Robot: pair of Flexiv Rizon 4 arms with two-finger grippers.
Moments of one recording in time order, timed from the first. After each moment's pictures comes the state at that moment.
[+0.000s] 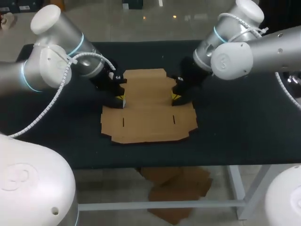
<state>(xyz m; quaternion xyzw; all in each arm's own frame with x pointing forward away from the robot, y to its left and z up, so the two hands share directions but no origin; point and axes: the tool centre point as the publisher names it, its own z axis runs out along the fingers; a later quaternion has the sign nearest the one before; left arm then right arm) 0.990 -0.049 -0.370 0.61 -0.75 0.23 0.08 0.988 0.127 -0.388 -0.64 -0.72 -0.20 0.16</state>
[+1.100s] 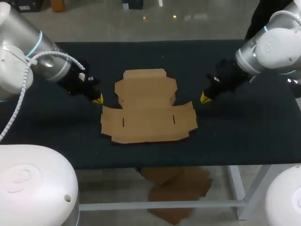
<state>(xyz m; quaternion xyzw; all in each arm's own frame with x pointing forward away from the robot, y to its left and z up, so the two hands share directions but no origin) 0.911 0.020 -0.318 0.64 -0.72 0.25 0.11 0.922 0.029 -0.348 -0.68 -0.67 -0.22 0.22</state>
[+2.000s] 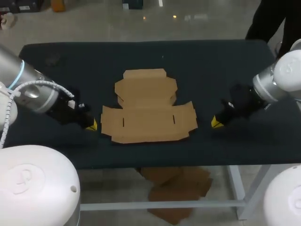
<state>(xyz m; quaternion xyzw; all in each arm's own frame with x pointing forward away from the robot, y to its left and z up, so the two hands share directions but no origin) 0.799 0.026 -0.333 0.66 -0.69 0.26 0.14 0.821 0.004 -0.368 -0.68 -0.65 -0.23 0.25</state>
